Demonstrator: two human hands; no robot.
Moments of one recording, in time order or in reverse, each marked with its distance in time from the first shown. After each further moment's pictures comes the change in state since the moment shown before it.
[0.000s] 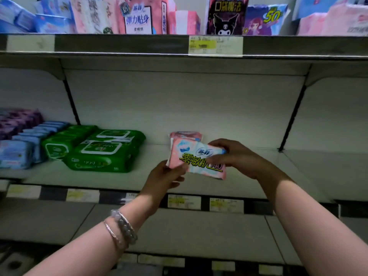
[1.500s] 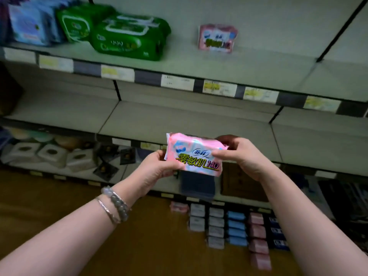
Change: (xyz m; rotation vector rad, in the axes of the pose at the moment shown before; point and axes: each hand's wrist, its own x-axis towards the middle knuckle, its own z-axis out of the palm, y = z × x) left_hand -0.191 -0.151 -0.093 -0.083 -0.070 -0.456; right_hand -0.162 0.118 0.177 0.121 -0.039 0.249
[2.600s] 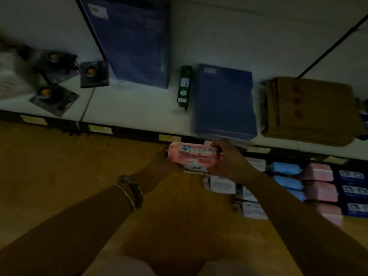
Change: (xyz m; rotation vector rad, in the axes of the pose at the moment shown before) left_hand 0.266 -0.506 -0.094 0.177 -0.095 -0.227; right_hand 0.155 0.551 0.165 -0.468 -0.085 0.211
